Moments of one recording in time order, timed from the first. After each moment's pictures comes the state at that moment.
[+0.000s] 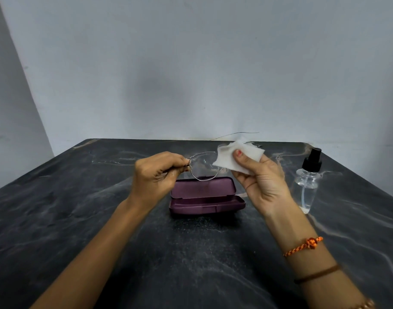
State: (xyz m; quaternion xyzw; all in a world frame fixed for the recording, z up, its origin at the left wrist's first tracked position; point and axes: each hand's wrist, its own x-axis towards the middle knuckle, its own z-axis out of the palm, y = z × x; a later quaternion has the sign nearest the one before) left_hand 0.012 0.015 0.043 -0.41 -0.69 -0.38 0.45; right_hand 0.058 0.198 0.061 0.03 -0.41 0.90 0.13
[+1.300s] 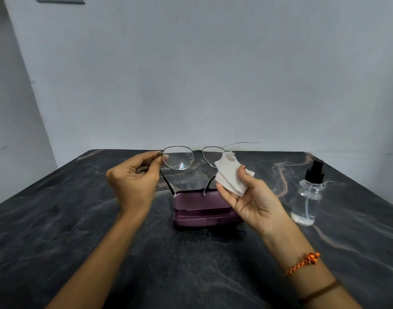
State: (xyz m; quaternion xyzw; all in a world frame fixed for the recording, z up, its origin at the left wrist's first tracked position) left_hand 0.000 0.004 0.045 -0.18 -0.62 -0.57 0.51; right_hand 0.051 0.188 0.048 -0.02 -0.36 0.93 0.02
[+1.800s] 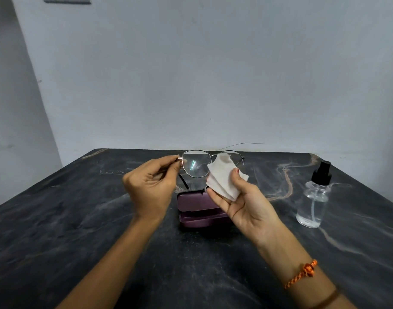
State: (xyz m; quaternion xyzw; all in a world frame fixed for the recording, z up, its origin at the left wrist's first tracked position) left_hand 0.009 0.016 0.041 -0.24 -0.60 -0.55 0.53; right_hand 0.063 0.164 0.052 0.00 -0.37 0.93 0.01
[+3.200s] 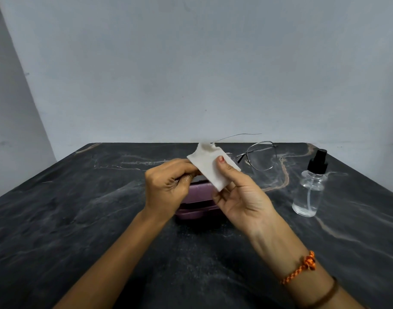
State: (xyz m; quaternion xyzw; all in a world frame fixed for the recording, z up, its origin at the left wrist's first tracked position) left_hand 0.025 0.032 0.042 -0.39 -0.68 -0.42 0.47; right_hand 0.076 0.155 0.060 -0.08 -0.39 0.92 0.02
